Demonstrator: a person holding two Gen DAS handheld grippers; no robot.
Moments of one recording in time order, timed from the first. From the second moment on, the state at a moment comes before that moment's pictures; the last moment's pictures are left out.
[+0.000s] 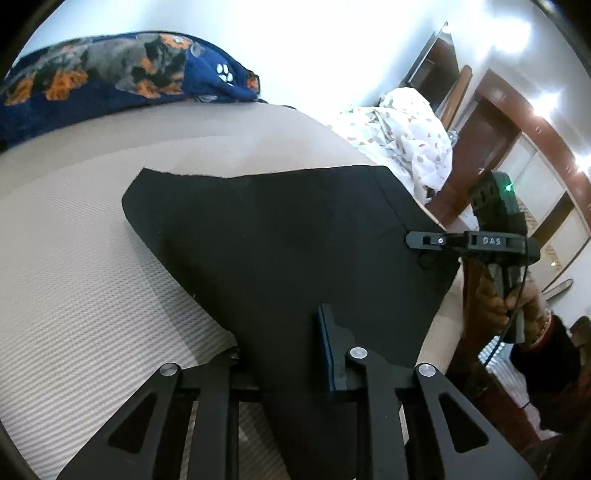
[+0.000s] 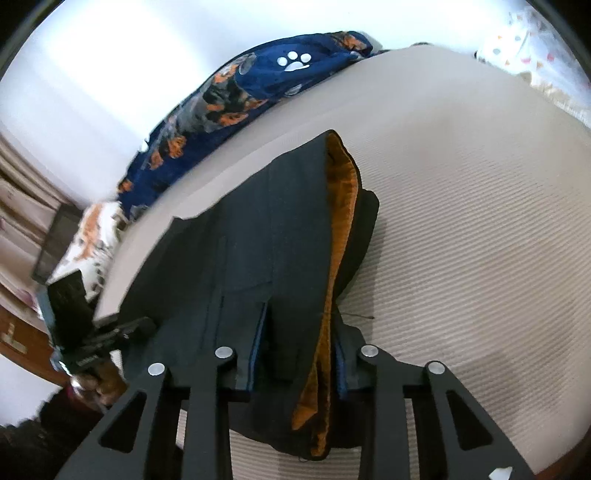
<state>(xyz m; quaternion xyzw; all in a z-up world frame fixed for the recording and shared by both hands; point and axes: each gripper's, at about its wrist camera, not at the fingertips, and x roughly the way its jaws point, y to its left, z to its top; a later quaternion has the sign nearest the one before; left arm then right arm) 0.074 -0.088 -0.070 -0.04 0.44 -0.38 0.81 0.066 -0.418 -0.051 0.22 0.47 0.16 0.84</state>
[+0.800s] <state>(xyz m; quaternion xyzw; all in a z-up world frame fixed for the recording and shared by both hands) 0.060 -0.087 -0.072 0.02 0.43 -0.35 0.83 0.079 -0.397 -0.063 0.17 0.50 0.18 0.83</state>
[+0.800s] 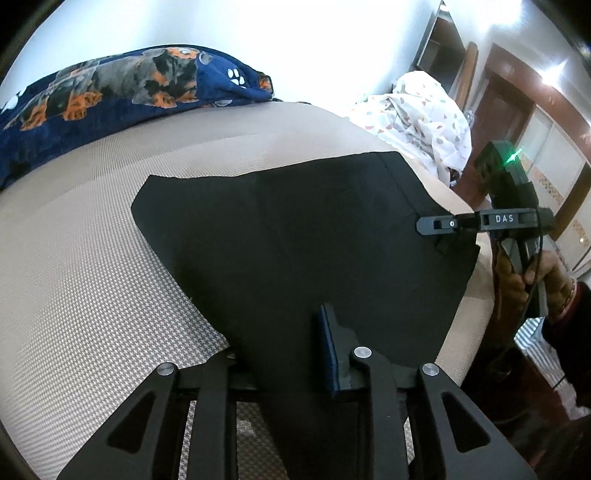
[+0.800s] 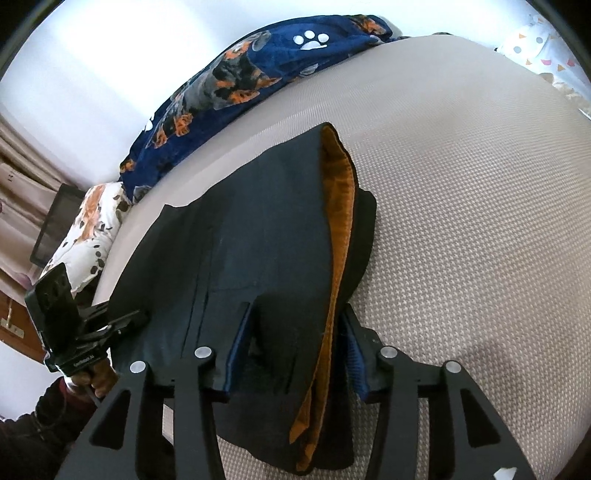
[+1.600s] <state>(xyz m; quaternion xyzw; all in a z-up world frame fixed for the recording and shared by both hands) 0.076 -0.094 -0.081 0.01 0.45 -0.36 0.81 0.082 -0.404 -0.071 0.21 0.49 0.22 0.82</state>
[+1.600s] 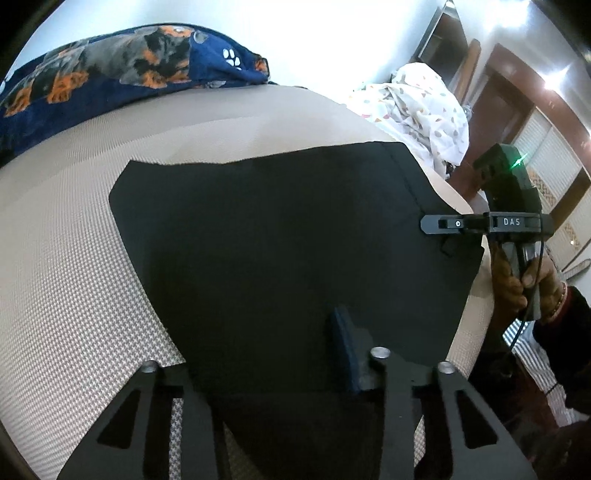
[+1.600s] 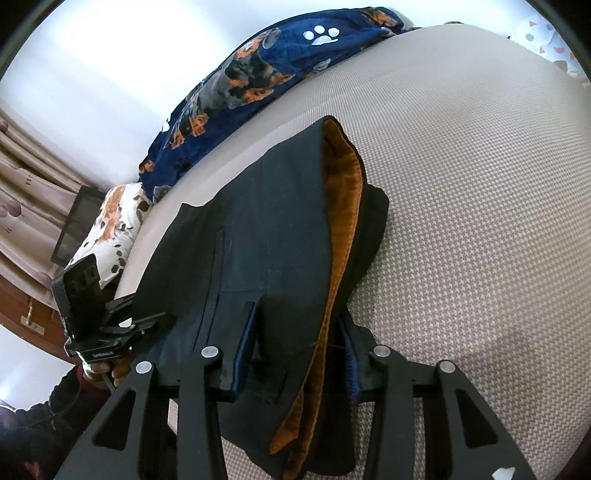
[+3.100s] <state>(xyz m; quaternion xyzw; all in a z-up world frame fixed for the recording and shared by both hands) 0.053 0.006 -0.076 -0.04 0.42 -0.29 0.86 0.080 -0.289 -0.052 0.09 0.50 0.22 0.84</state>
